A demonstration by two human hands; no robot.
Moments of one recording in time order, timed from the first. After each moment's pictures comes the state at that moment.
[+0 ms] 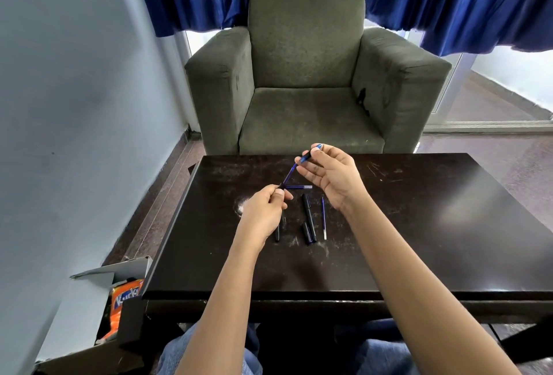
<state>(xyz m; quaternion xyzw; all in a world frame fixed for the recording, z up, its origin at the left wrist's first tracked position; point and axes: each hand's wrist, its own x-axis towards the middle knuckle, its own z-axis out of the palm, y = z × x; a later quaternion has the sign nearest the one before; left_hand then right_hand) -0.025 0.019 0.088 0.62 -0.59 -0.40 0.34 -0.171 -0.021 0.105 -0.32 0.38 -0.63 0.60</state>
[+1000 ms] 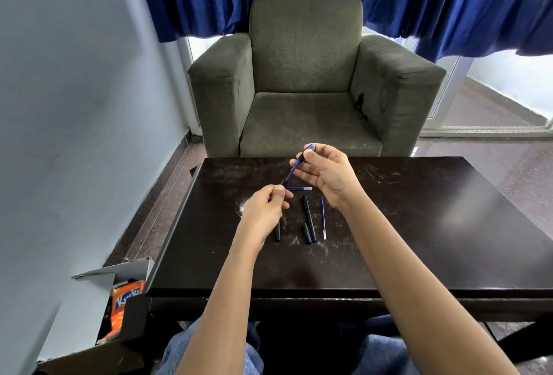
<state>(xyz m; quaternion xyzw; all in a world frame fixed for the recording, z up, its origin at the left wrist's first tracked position) -0.023 0.027 0.094 0.61 -0.56 -0.42 0.37 -0.162 -0.010 0.118 -0.38 0.41 -0.60 0.57</state>
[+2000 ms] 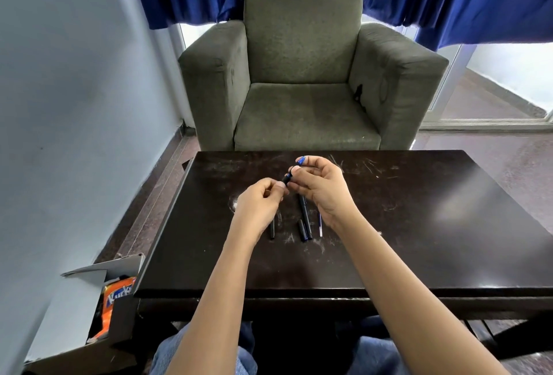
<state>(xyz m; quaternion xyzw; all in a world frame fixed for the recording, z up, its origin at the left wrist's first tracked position) -0.025 0.011 0.082 0.60 -0.61 -0.36 0.37 -0.156 0.001 0.087 -0.39 0.45 -0.60 0.54</state>
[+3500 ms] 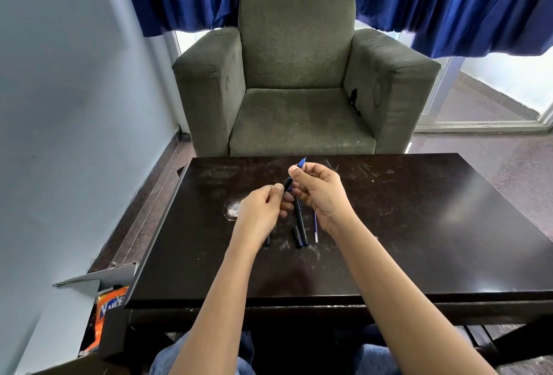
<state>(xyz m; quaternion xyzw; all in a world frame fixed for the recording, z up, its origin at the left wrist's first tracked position) -0.041 0.017 0.092 0.59 -0.59 -0.40 0.37 -0.163 0.001 0.091 -0.38 0.48 -0.59 0.53</state>
